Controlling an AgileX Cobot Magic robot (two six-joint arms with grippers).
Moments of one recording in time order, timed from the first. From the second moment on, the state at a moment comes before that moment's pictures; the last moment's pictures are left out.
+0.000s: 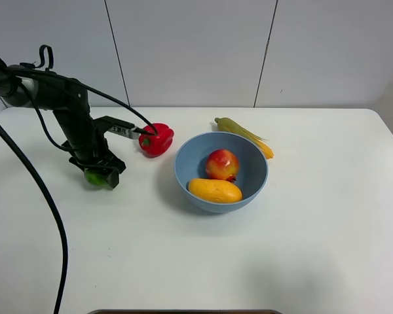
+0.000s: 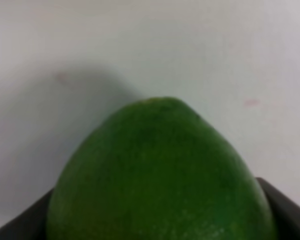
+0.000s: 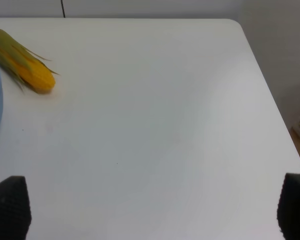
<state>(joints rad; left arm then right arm) -0.28 2.09 -1.31 -0.08 0.79 0.29 -0.03 0.00 -0.56 -0.05 1.10 0.03</state>
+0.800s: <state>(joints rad) -0.36 1.76 -1.31 -0.32 0.84 0.19 -0.03 0.00 -0.56 -0.05 1.10 0.03</state>
